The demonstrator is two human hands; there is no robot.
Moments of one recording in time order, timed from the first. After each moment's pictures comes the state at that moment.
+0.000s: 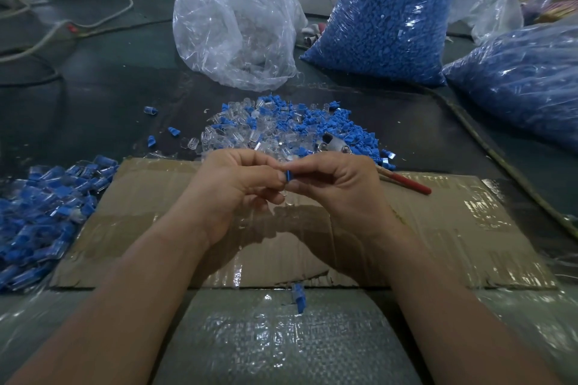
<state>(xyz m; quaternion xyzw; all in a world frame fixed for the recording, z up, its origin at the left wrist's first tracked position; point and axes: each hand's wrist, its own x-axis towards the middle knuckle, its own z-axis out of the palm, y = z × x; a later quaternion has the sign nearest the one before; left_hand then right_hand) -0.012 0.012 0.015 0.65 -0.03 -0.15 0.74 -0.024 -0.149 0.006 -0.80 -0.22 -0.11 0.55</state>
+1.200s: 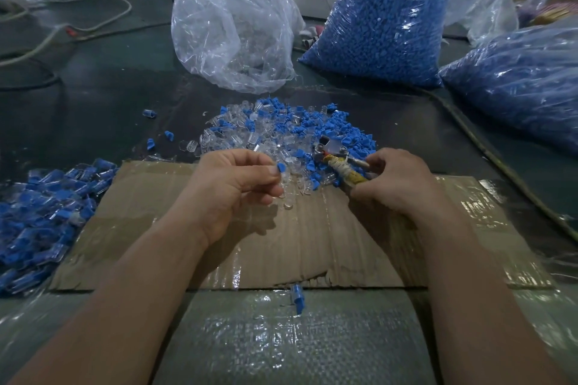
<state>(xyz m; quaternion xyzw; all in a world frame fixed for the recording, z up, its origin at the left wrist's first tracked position) -0.005 0.014 0.005 0.61 -0.03 -0.14 0.78 -0.003 -0.209 0.019 -0.97 0.13 0.02 0.22</state>
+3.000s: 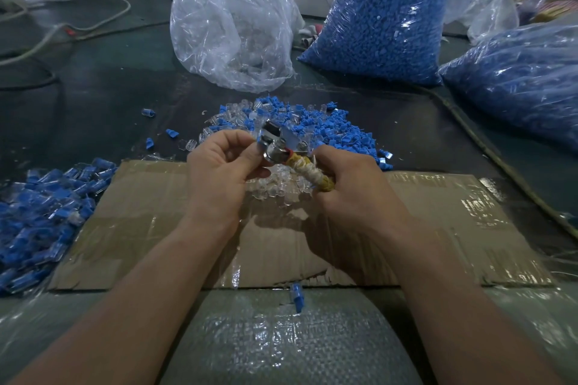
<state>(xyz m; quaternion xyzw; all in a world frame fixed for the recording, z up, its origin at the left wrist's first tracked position) -0.002 0.001 -0.005 0.60 -0.05 0.10 0.80 -0.026 -0.157 0.023 -0.96 -0.11 -0.06 0.27</state>
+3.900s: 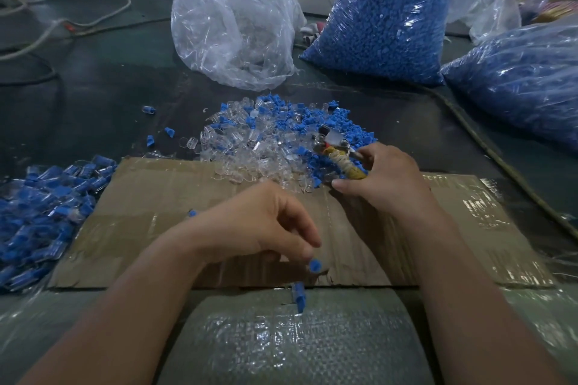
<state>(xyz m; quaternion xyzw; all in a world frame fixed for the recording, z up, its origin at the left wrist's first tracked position) -0.025 0.006 0.012 0.75 -0.25 -0.31 0.52 -0.002 -0.198 0.009 -0.98 0.09 -0.05 0.19</state>
